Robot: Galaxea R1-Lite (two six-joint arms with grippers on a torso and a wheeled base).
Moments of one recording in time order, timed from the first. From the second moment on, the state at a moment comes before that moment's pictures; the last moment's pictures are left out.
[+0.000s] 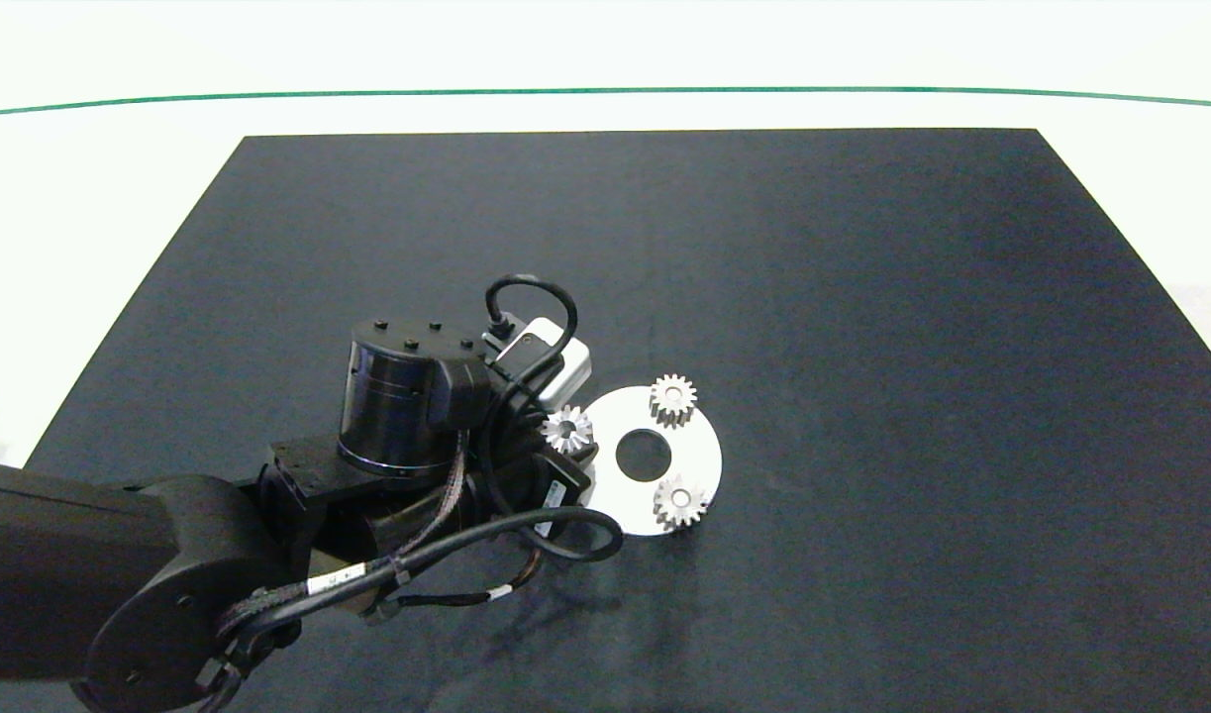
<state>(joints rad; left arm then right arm) -0.73 1.70 -0.83 -0.51 0.23 0.26 0.60 0.16 -0.41 0.49 -0.47 0.01</state>
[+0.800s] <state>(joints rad) -0.74 1.71 -0.83 -0.51 0.23 0.25 0.60 0.16 -0.40 0.49 -0.47 0.01</state>
